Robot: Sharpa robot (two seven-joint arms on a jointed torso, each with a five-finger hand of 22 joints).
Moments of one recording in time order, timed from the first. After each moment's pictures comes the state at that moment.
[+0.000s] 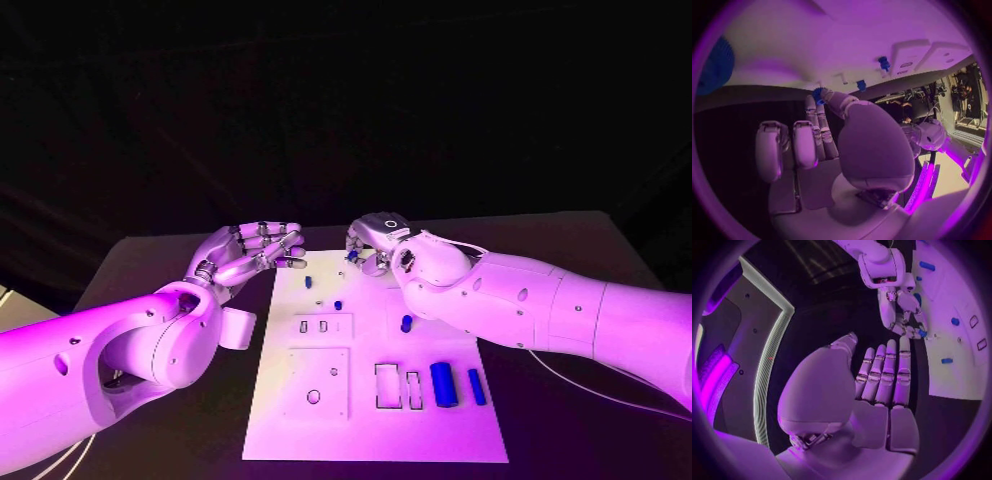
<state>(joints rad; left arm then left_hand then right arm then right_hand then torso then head) 1.20 -0.96 -0.02 1.75 -0.08 -0.44 0.44 1.48 -0.15 0.27 0.28 0.15 0.79 0.20 0.28 0.17 1.00 0.18 0.07 0.07 0.95 0.14 0.24 0.31 0.17 0.85 0.24 0.44 0.22 1.31 -0.44 -0.15 1.16 -1.68 -0.44 -0.25 1.33 -0.20 0.61 0.03 0.06 1.07 0.13 0.22 0.32 1.22 0.07 0.06 0.11 1.46 0.00 1.37 1.19 0.06 1.46 0.09 1.43 1.31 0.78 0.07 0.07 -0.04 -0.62</state>
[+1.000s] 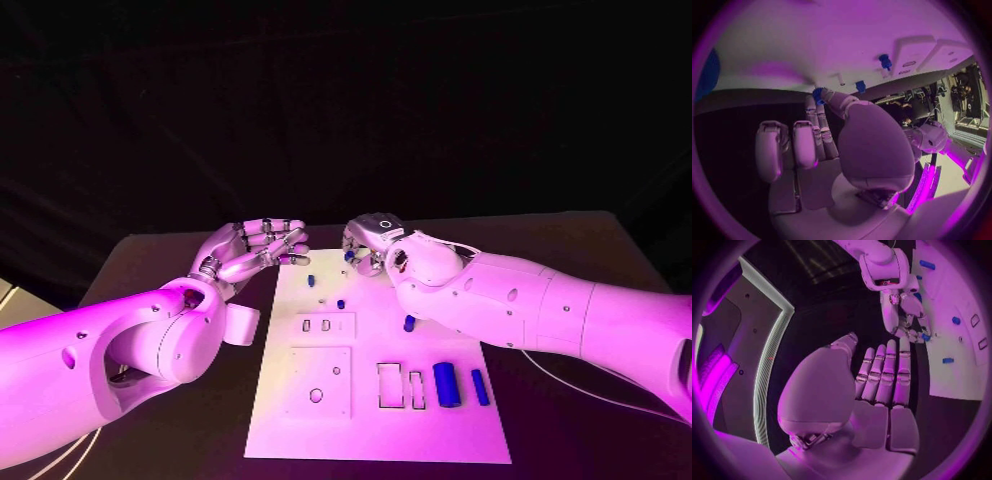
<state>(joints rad) 1.21 -0.96 -0.02 1.74 -0.08 -0.44 0.44 1.48 -0.15 0.28 0.28 0.15 0.79 0.20 0.28 0.17 1.00 0.18 0.07 0.07 0.95 0.15 0.24 0.31 0.17 0.85 0.24 0.44 0.22 1.31 -0.39 -0.14 1.12 -1.68 -0.43 -0.26 1.32 -0.20 0.62 0.03 0.06 1.07 0.13 0.22 0.32 1.22 0.07 0.06 0.11 1.46 0.00 1.37 1.19 0.06 1.46 0.09 1.43 1.31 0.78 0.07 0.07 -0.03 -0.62</state>
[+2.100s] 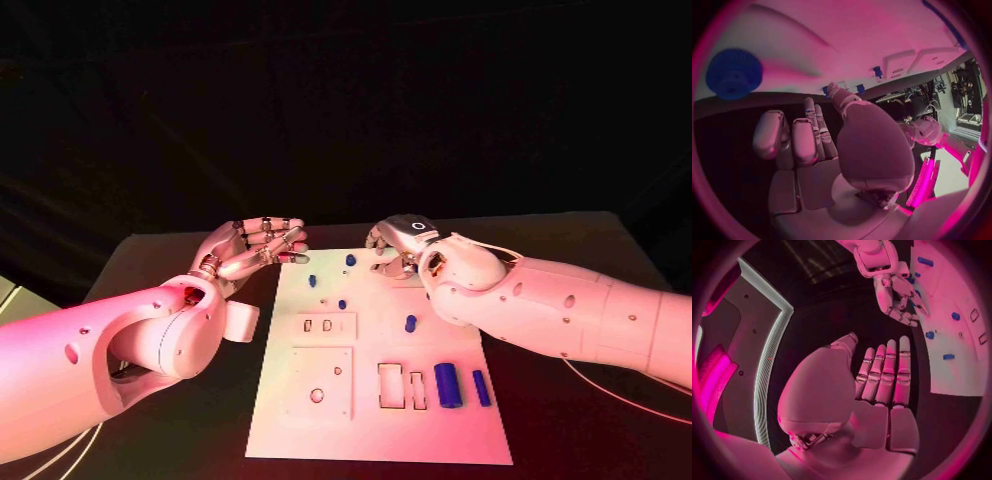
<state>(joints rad) 1.21 -0.96 -0.02 1.73 -0.07 -0.44 0.44 1.48 -0.15 0.28 0.28 0.15 0.79 0.20 0.28 0.17 1.00 0.18 0.07 0.07 0.95 0.15 0.24 0.31 0.17 0.85 0.24 0.44 0.22 1.32 -0.58 -0.14 1.30 -1.65 -0.44 -0.26 1.35 -0.22 0.39 0.10 0.06 0.95 0.14 0.13 0.32 1.19 0.07 0.17 0.18 1.47 -0.01 1.33 1.12 0.09 1.39 0.09 1.28 1.21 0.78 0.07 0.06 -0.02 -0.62</state>
